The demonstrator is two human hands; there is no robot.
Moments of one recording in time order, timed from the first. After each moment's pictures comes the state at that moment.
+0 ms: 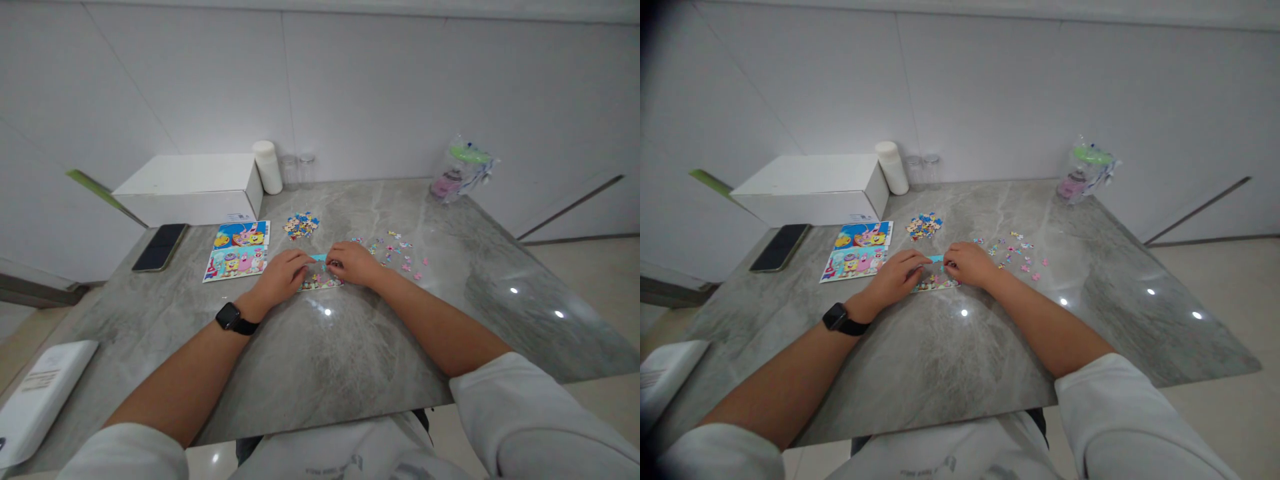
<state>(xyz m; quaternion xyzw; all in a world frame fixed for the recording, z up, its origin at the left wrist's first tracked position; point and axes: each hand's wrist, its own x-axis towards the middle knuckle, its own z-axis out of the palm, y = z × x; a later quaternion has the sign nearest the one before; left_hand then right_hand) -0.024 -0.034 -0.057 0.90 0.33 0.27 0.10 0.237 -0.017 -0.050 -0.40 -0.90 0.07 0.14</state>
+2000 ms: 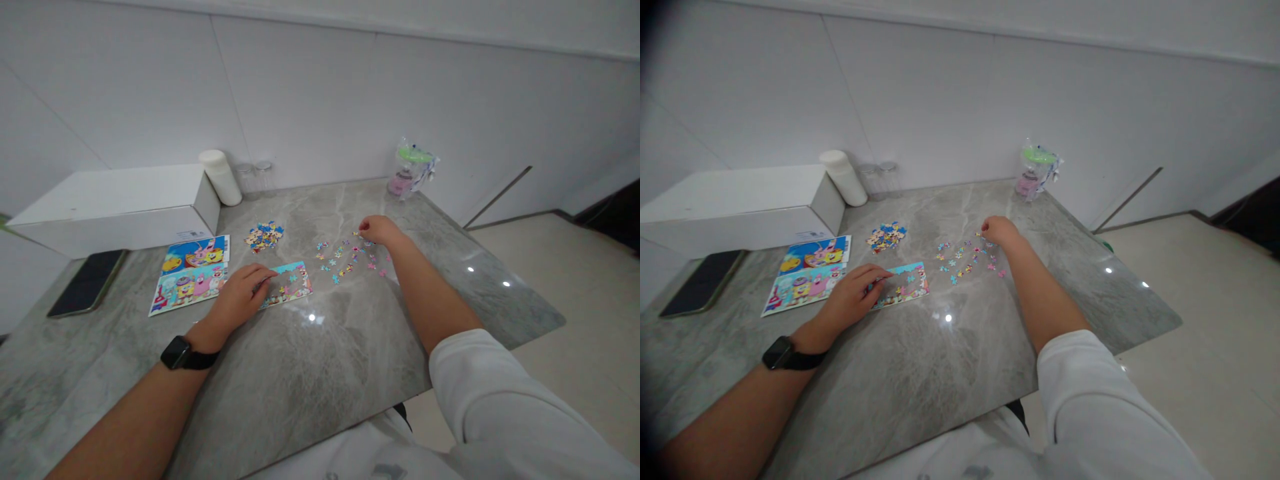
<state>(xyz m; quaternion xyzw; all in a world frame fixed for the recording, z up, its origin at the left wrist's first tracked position) -0.031 -0.028 -0.064 0.89 0.36 0.25 0.12 0.397 0.044 -0.026 -0.75 -0.66 0.08 0.00</state>
